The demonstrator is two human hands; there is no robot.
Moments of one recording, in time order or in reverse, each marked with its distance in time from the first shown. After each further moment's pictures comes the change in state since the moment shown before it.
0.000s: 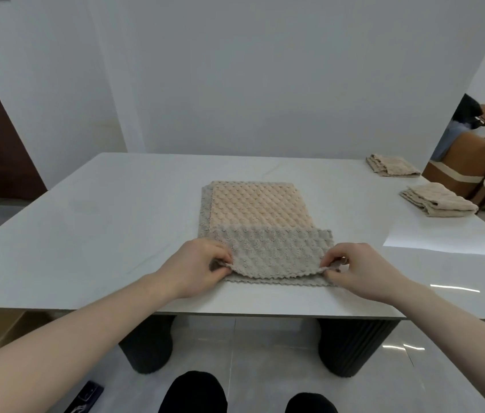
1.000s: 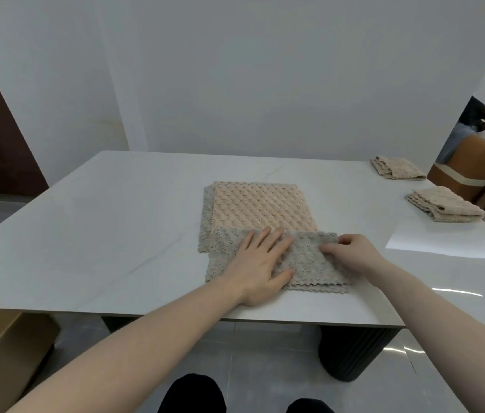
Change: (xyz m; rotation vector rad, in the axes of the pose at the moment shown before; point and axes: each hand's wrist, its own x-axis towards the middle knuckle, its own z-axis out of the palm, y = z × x) left_hand 0.052 0.060 0.070 0.214 -0.147 0.041; right_hand 0.057 0.012 0.016 0.429 0.109 0.565
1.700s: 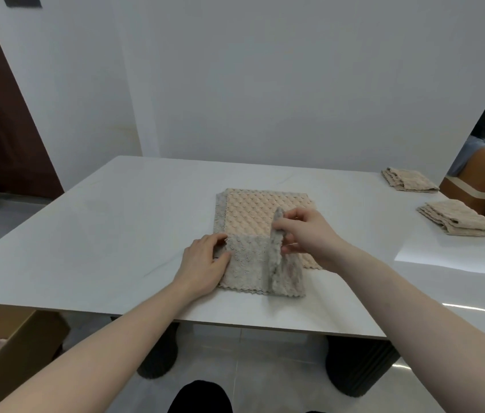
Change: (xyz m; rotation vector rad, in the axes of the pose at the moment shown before) left_hand -0.052 -0.097 -0.019 -0.348 0.277 -0.464; right_hand -0.055 -0.123 0.051 0.443 -0.298 -0.181
